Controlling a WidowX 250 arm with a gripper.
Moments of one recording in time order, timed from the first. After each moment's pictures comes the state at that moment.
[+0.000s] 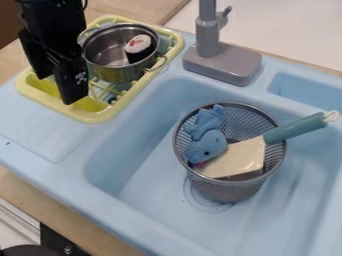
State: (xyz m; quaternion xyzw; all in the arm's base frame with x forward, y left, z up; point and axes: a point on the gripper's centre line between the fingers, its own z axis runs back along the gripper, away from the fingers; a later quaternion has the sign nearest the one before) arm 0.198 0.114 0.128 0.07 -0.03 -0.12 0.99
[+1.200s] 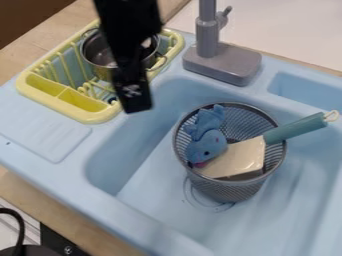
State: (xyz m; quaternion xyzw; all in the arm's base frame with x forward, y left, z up) arm 0.210 0.008 0.151 0.01 -0.09 -0.40 0.91
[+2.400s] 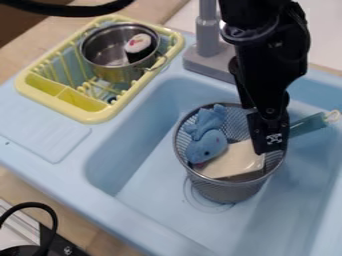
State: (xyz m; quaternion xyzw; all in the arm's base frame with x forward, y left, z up) arm 0.240 -0.106 0.127 -0.04 -0.15 -0.45 0.88
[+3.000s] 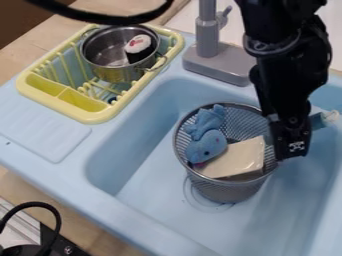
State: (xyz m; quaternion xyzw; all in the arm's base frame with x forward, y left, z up) arm 0.250 -0.121 0.117 -0.05 -0.16 -0.45 0.88
